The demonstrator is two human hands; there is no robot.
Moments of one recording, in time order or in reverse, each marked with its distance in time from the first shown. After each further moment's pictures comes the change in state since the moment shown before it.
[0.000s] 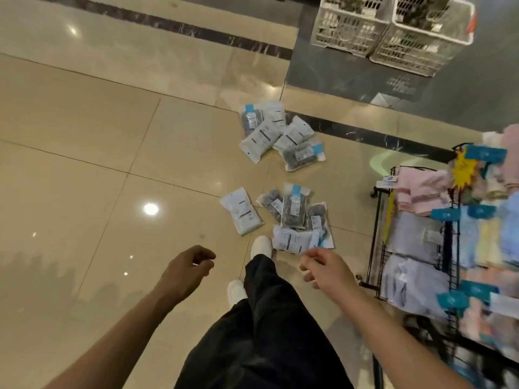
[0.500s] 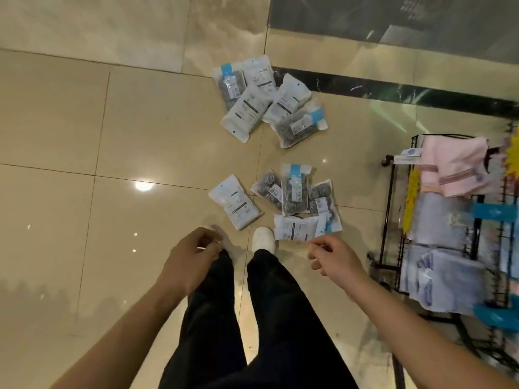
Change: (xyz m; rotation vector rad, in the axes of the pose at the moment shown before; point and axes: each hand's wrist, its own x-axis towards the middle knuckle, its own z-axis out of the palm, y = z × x) left_hand 0.167 0.090 -0.022 -0.061 -0.060 -0.079; right_hand 0.171 -0.029 -0.008 0.020 0.017 0.184
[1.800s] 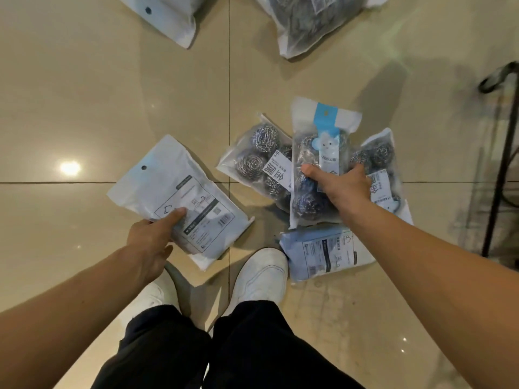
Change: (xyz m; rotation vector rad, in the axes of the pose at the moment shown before) left_hand 0.545 -0.227 0.205 -0.587 0.102 -0.510; right_hand 0.544 0.120 0.151 0.092 0.500 0.262
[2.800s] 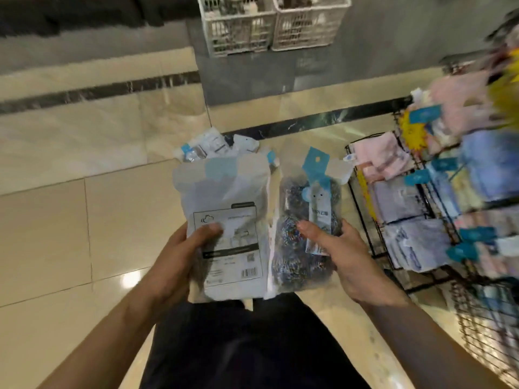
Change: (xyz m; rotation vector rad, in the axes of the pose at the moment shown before) left_hand -0.716 0.152 -0.228 0.311 -0.665 0.673; right_hand -0.578 -0.073 -0.482 0.805 -0.326 -0.226
